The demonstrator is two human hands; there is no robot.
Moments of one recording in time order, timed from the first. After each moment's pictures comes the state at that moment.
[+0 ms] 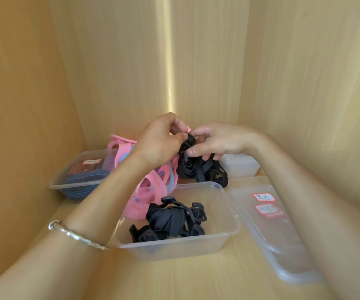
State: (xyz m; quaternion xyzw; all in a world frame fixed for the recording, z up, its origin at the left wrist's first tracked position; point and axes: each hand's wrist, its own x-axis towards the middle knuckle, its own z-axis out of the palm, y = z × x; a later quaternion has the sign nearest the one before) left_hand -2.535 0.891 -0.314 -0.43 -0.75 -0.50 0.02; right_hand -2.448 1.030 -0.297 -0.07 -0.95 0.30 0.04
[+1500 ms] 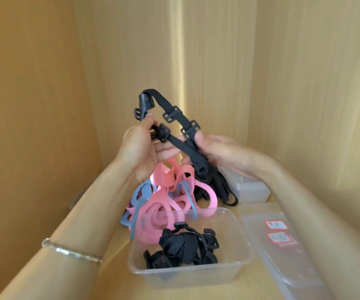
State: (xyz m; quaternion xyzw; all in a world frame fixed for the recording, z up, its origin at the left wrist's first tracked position) left_hand -2.532 0.856 -0.266 -0.24 -0.46 -0.84 -0.17; right_hand -2.444 1.011 -0.281 0.06 -0.87 0.48 0.10
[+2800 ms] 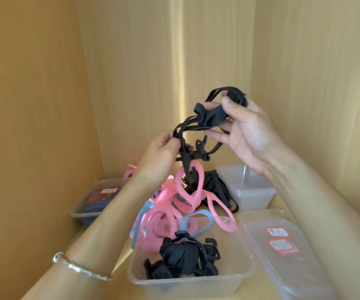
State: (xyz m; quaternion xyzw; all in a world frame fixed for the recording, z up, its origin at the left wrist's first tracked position) left_hand -2.529 0.867 -0.285 -0.40 -0.66 -0.64 0.00; right_hand -2.428 0.997 -0.248 0.10 -0.61 0.71 0.35
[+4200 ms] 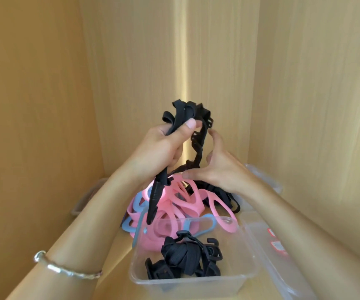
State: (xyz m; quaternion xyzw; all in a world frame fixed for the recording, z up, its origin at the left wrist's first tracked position) left_hand -2.517 0.844 -0.265 -0.48 -0.62 -0.61 -0.08; right_hand -2.456 0.995 -0.301 -0.11 -0.90 0.32 0.27
